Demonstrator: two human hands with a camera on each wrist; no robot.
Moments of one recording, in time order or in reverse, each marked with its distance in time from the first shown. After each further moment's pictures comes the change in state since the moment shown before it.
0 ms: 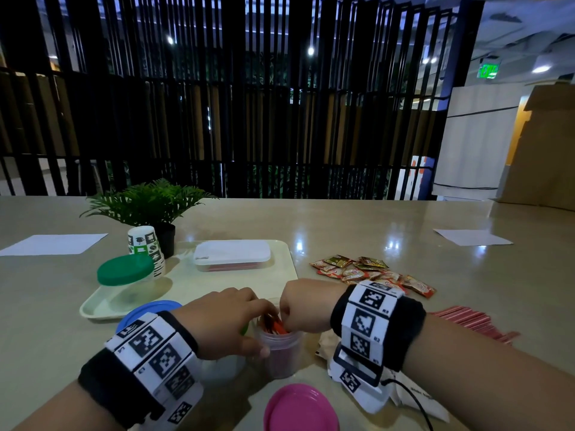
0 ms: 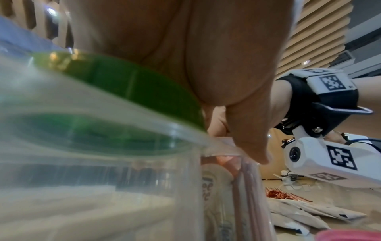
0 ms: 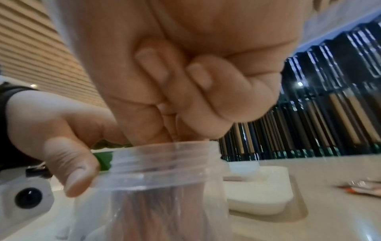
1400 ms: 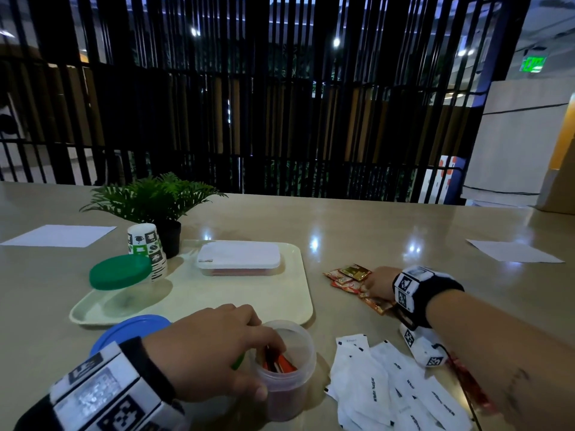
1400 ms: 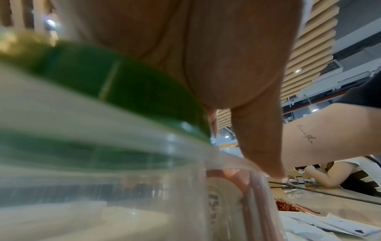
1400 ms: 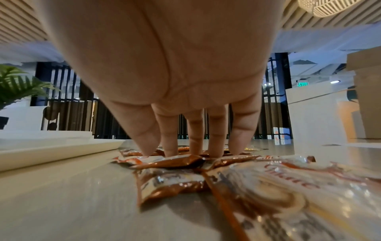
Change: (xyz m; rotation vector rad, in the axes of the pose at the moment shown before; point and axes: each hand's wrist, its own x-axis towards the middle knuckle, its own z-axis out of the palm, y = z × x) left_hand 0.004 -0.007 -0.007 -0.078 -0.051 0.045; right_hand 0.127 0.221 0.038 0.069 -0.079 0.554
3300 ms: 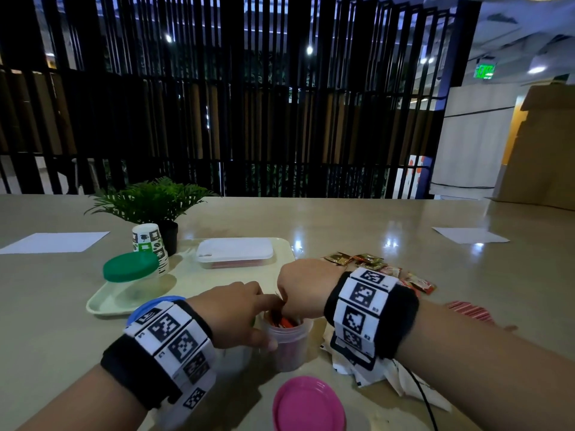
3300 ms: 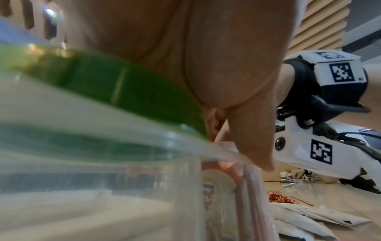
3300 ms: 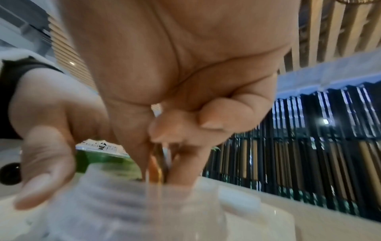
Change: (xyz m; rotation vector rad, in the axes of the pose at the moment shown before) left_hand 0.000 0.008 0.006 0.127 0.033 -0.054; right_hand -0.235 -0.133 -0.026 -0.176 0.263 -0.486
